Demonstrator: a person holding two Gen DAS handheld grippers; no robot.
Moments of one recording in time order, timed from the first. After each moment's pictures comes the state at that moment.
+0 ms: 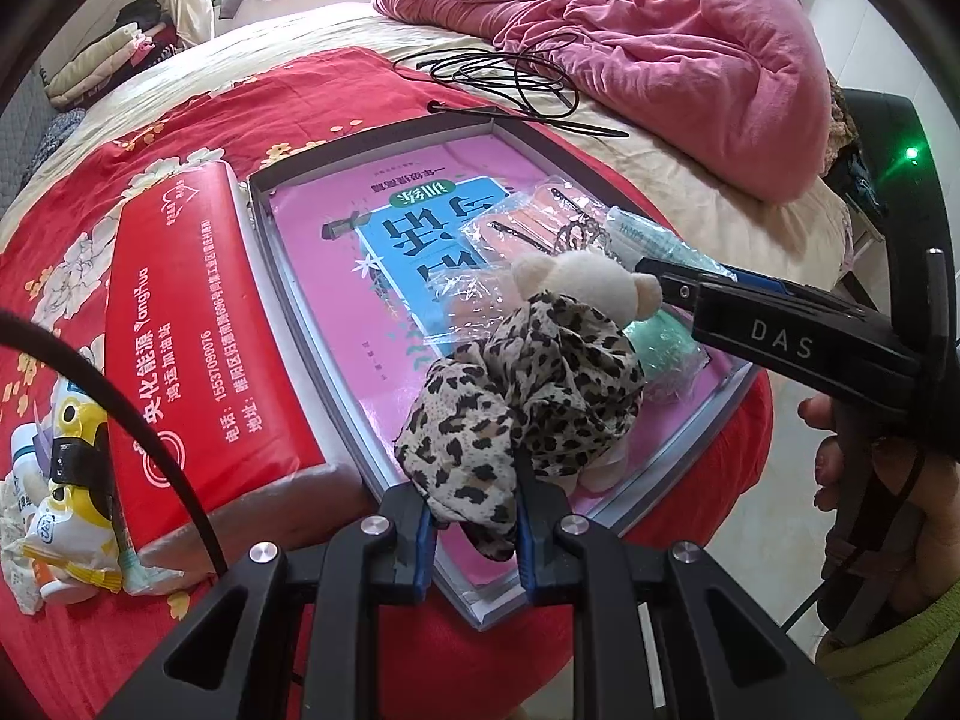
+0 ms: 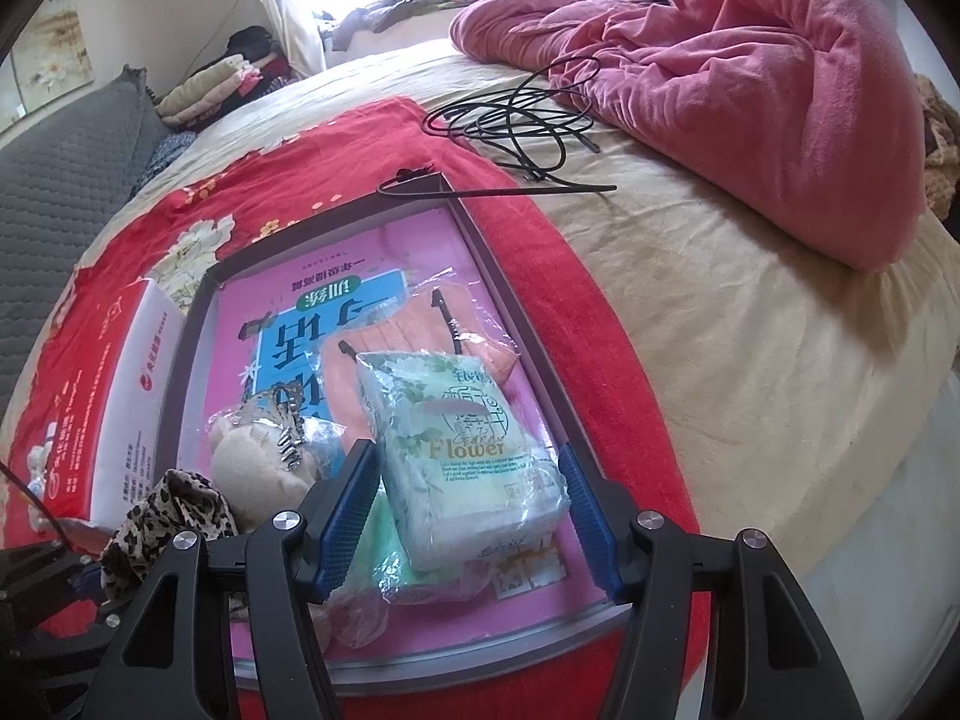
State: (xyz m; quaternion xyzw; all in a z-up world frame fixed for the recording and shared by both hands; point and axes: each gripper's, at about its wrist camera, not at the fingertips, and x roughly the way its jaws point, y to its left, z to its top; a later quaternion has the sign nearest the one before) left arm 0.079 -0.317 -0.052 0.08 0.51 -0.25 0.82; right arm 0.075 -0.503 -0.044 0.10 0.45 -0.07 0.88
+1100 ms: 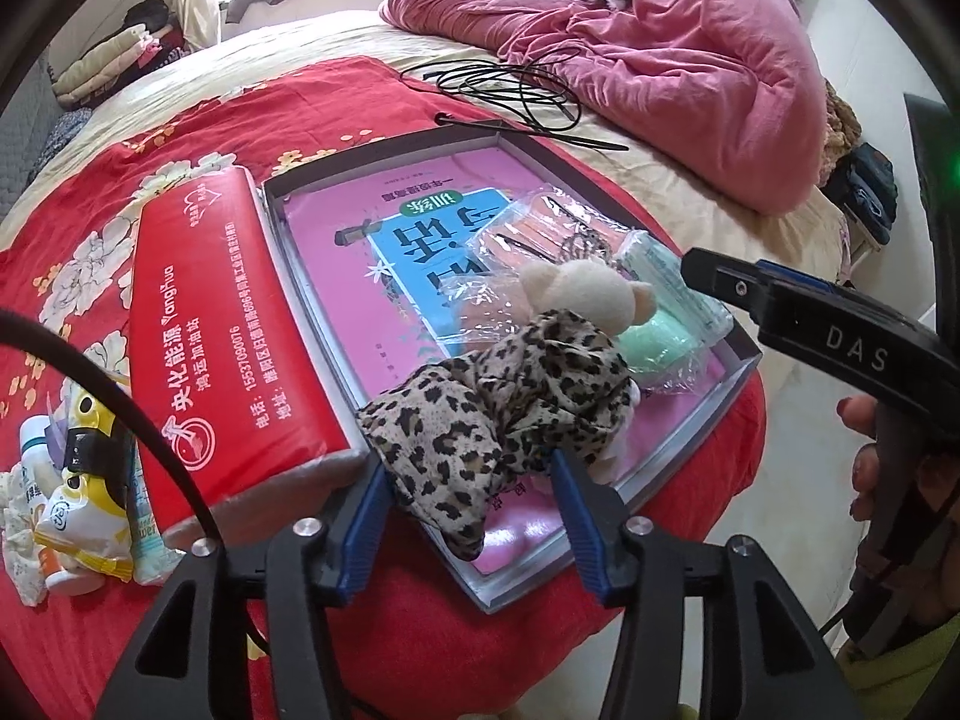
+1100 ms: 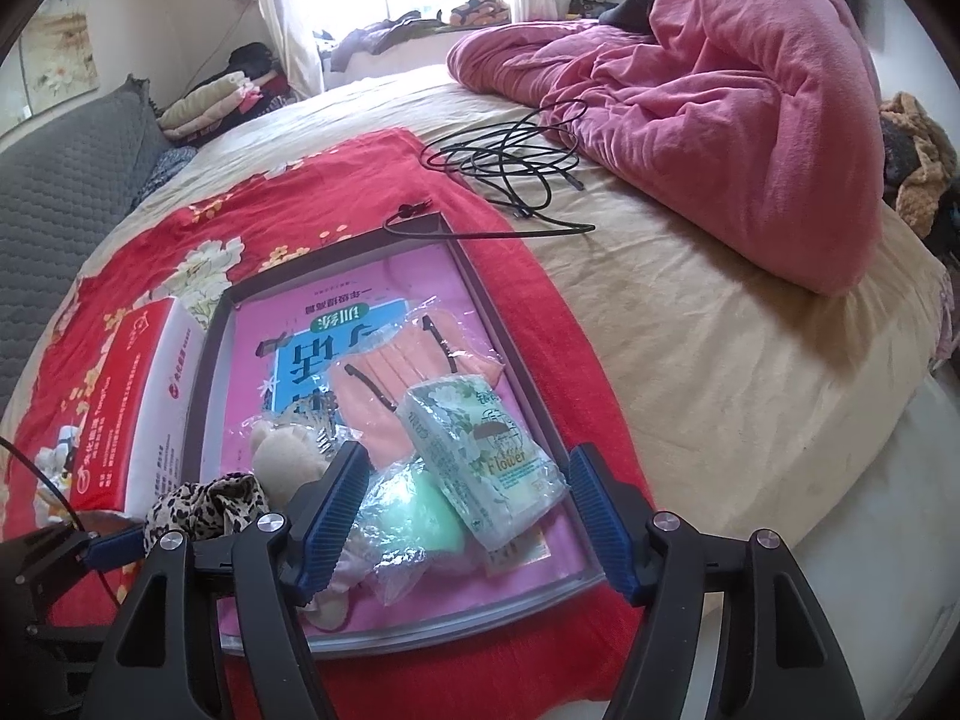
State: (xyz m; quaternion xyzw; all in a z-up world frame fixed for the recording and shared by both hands) left arm 0.073 -0.309 -0.044 0.07 0.50 -0.24 0.82; right arm 0.051 -0.497 -0.012 0.09 0.43 -0.08 0.90
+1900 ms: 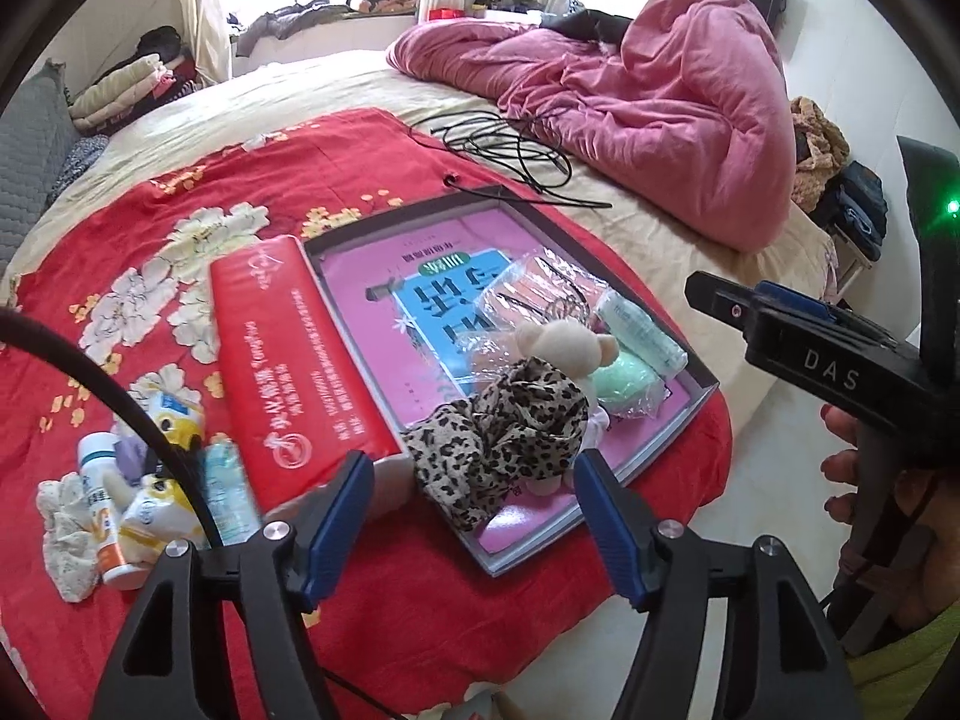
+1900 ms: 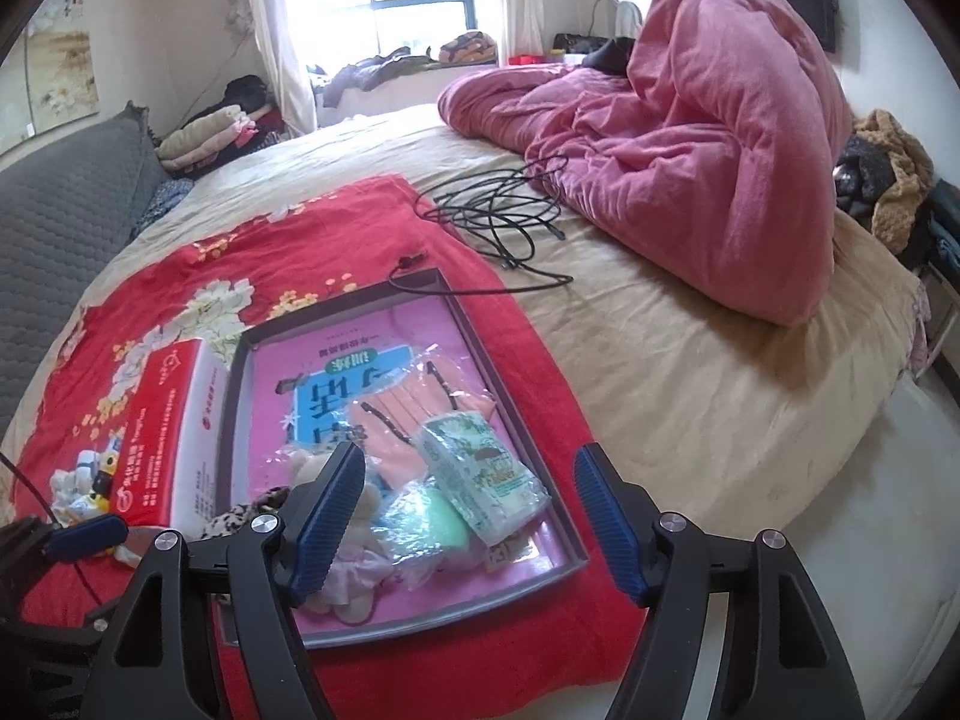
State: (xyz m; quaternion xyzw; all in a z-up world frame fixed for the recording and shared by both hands) left arm 0.051 -0.285 0.011 0.06 0.46 -0.24 0.85; right arm 0.025 -0.486 0.031 0.08 0.39 -0.11 0.91
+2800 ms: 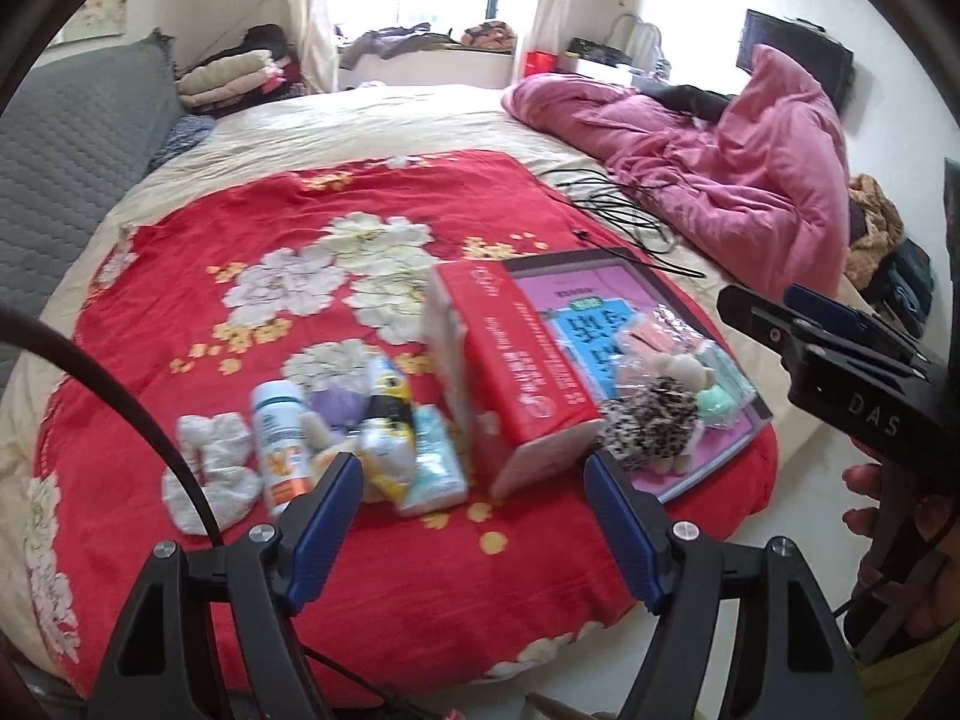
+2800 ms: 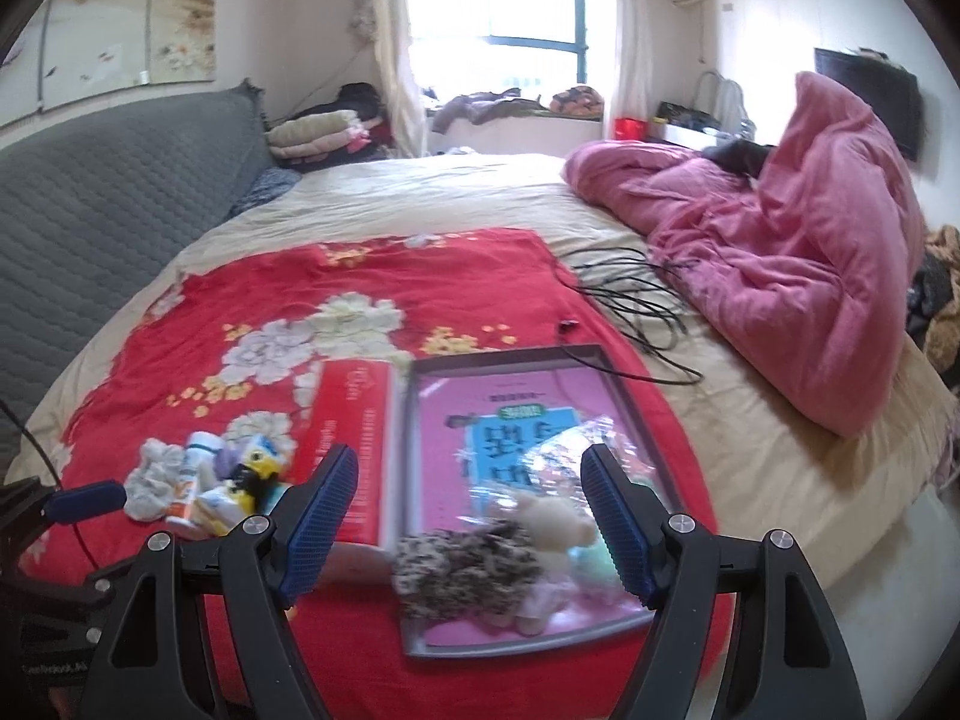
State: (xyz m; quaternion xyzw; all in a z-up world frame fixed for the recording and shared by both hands) left arm 0.024 -0.155 0.058 0.02 0.43 -0.15 0.89; right arm 0.022 -0.353 0.089 0.00 0.34 0.00 0.94
